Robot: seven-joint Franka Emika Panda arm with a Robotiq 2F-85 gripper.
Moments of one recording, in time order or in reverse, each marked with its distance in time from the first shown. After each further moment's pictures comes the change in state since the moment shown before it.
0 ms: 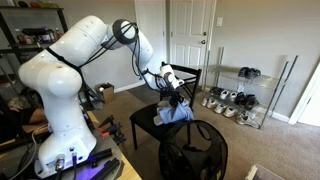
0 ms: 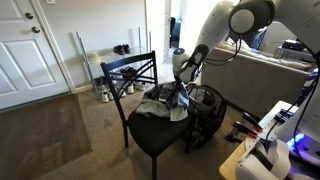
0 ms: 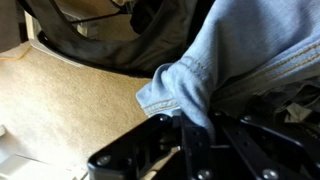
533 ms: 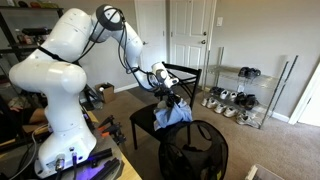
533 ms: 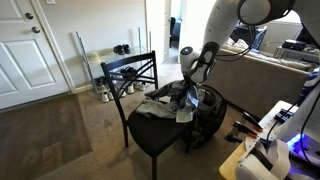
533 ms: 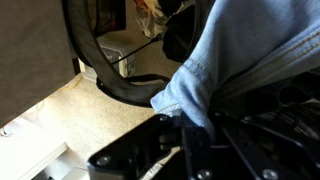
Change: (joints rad) arm 0.267 -0.128 -0.255 -0.318 -0.018 0.078 0.260
